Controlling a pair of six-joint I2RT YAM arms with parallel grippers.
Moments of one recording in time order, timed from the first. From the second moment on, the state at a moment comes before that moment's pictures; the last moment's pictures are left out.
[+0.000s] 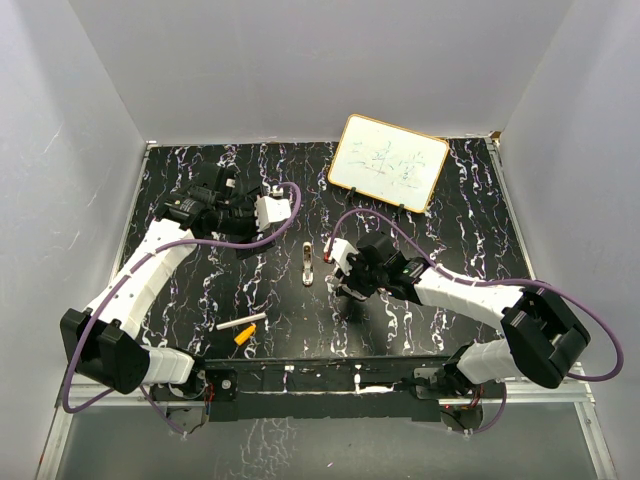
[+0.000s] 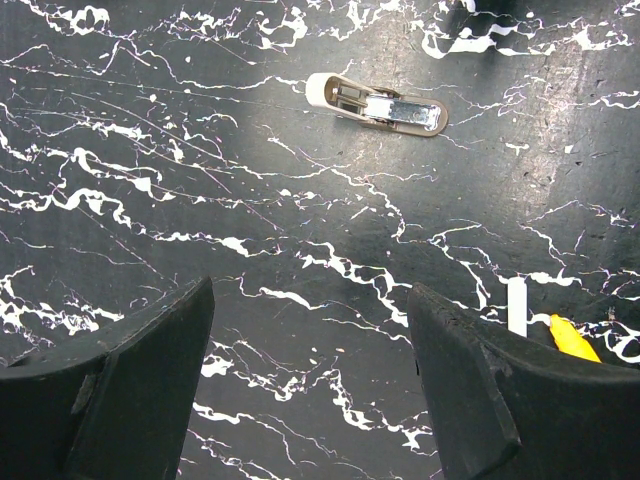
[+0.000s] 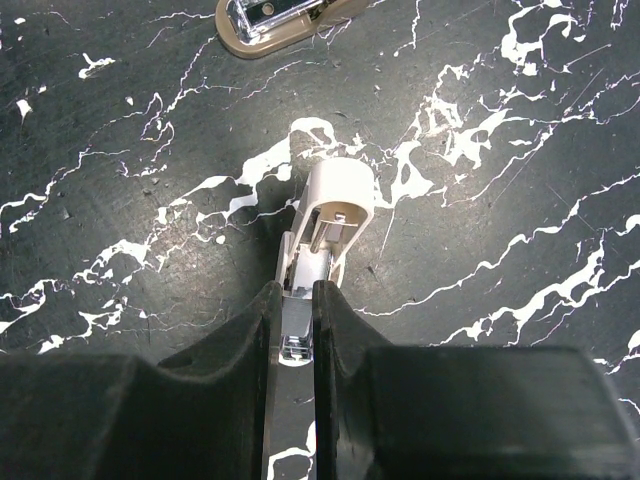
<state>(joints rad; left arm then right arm) -0.38 1.33 1.28 -0.90 0.48 0.95 0.75 1.35 0.70 -0.16 -0.16 -0.39</state>
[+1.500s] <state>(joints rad) -0.38 1.33 1.28 -0.91 0.48 0.96 0.71 1.39 0.70 -0.18 -0.20 -0.38</state>
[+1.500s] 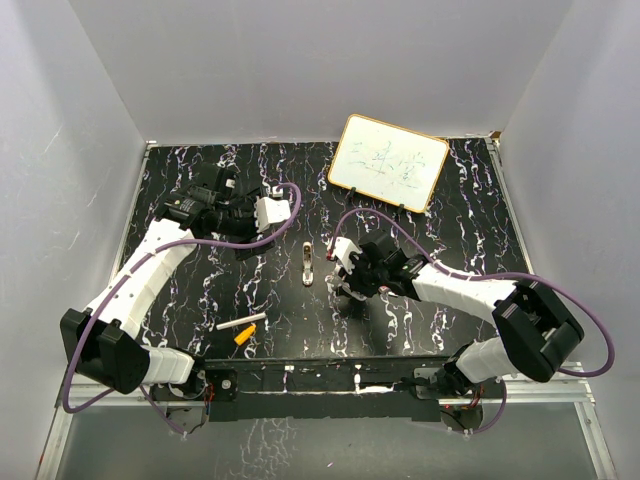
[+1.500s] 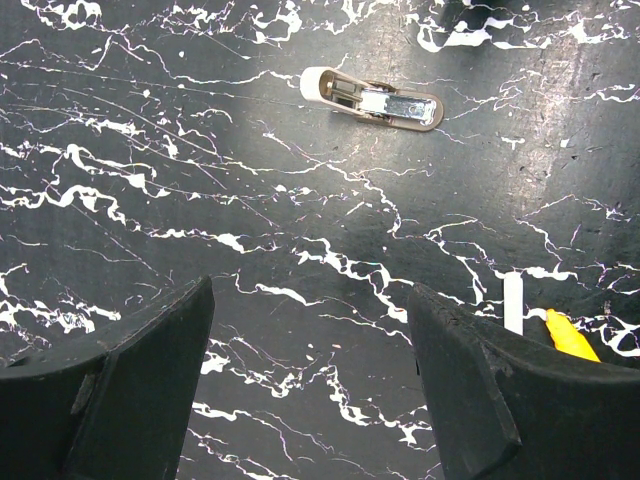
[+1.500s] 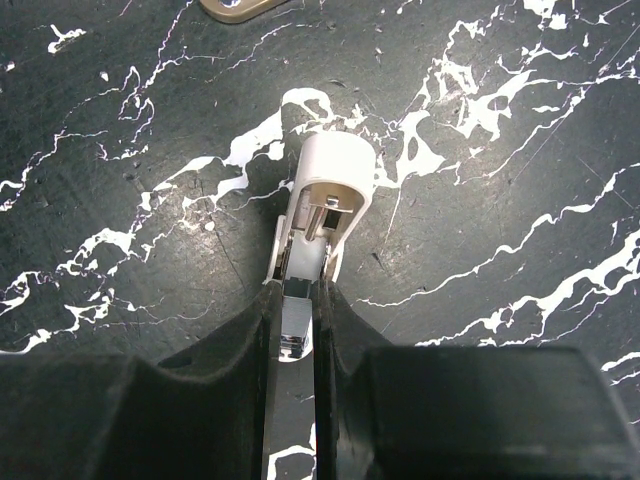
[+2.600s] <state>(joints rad) -0.38 1.33 1.28 -0.91 0.48 0.96 0.71 1.41 0.70 -0.18 -0.19 -0.35</state>
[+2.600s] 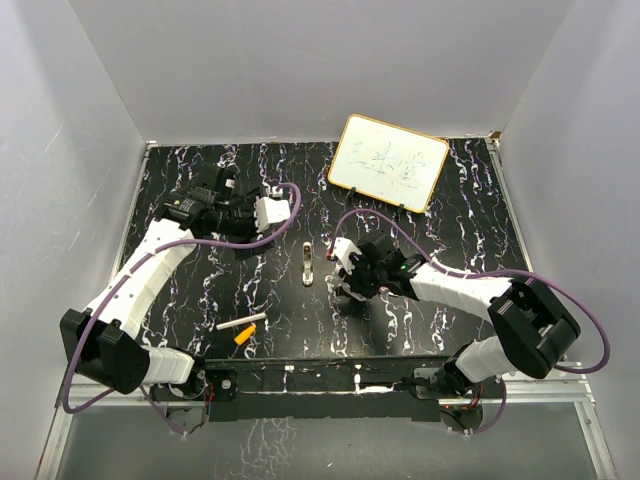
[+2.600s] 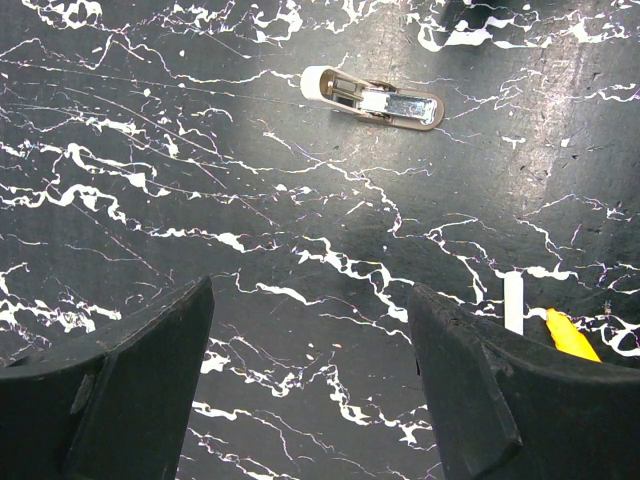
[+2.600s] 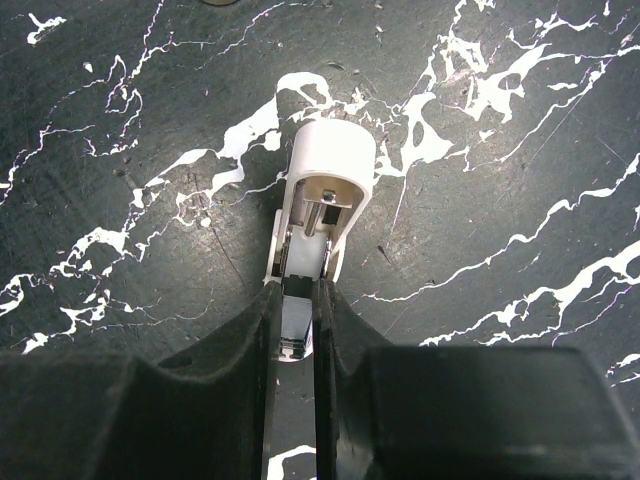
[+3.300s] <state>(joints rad) -0.37 1.33 1.28 -0.91 0.48 0.97 0.70 1.44 0.72 -0.19 -0.18 -0.34</state>
